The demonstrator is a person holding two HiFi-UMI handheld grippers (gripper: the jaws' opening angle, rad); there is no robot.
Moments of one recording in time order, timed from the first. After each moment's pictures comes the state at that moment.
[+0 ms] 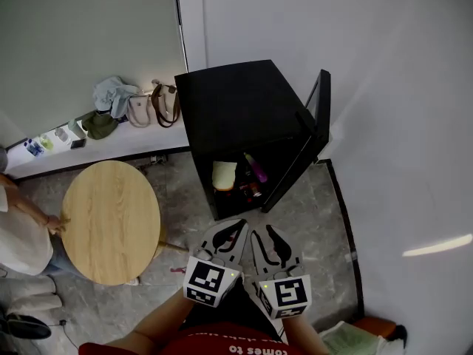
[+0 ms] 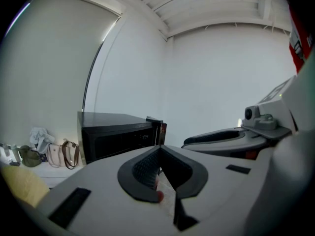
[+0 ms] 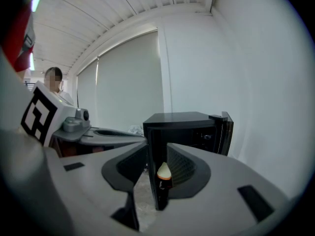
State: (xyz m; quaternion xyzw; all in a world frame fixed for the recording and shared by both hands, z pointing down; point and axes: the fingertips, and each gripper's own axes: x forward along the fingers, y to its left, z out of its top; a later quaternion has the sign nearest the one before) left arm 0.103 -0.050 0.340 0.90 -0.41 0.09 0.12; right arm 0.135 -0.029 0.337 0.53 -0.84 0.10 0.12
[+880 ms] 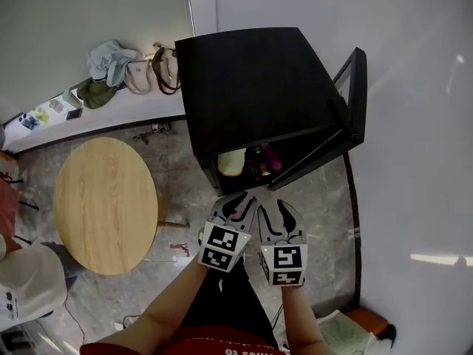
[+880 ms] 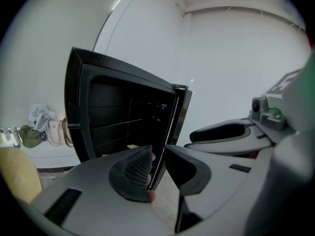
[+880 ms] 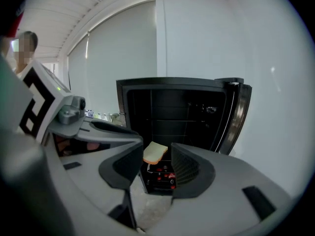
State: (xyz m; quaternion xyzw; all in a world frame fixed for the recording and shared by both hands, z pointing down) left arm 0.104 -0.150 0.478 0.87 -0.42 0.17 0.20; right arm 0.144 -0.133 0.466 0.53 -0.80 0.15 0.23
